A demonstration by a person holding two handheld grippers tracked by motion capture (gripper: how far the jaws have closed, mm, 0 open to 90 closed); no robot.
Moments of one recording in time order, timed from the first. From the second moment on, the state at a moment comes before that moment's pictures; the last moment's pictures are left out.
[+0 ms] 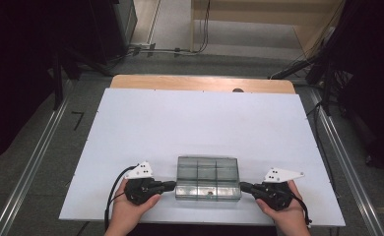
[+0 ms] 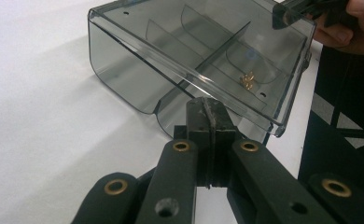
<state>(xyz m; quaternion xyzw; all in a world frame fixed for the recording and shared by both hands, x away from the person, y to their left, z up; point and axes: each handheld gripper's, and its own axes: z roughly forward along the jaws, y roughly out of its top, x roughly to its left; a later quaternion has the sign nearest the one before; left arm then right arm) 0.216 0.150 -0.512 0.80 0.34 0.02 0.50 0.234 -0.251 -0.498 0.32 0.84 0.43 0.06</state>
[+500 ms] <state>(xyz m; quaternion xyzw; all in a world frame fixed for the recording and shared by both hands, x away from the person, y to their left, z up) 0.216 0.157 -0.509 0.79 0.35 0.03 0.51 0.236 -0.256 -0.496 0.33 0.83 0.44 0.06</state>
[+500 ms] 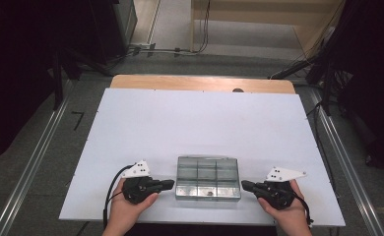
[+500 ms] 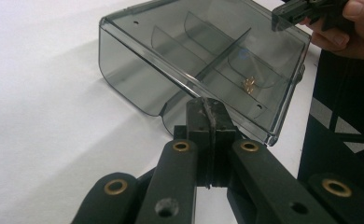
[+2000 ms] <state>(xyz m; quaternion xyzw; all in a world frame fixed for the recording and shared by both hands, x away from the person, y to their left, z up) 0.212 0.207 -0.493 0.73 0.37 0.12 0.56 0.247 -0.314 -0.479 0.37 0.77 0.50 0.12</state>
